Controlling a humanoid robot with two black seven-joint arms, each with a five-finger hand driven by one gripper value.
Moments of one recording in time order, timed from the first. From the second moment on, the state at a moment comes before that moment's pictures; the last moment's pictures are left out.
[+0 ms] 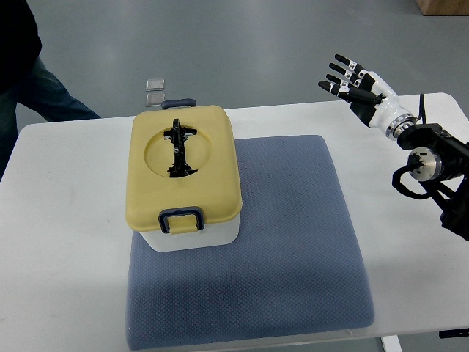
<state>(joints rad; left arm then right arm) 0.01 0.00 -0.04 -0.17 0.03 0.02 0.05 0.75 -0.30 0.82 0.74 -0.36 0.17 0.22</state>
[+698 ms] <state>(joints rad) 0.01 0.00 -0.04 -0.16 0.03 0.02 0.06 0.75 -0.31 0.83 0.74 -0.36 0.18 0.23</state>
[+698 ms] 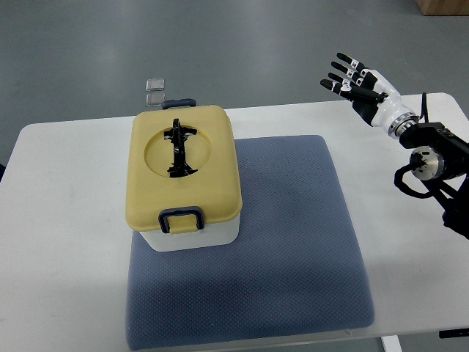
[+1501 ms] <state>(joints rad) 0.01 0.00 -0.04 -0.16 0.03 0.02 0.06 0.79 -0.36 0.84 0.74 -0.36 0.17 0.23</state>
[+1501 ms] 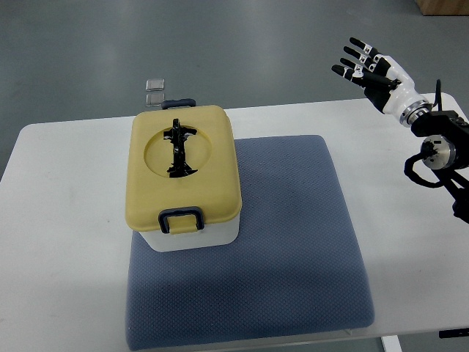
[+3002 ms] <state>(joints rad) 0.01 0.00 -0.04 -0.16 0.03 0.02 0.06 0.92 -0.48 0.71 1.05 -0.94 0.25 0.39</state>
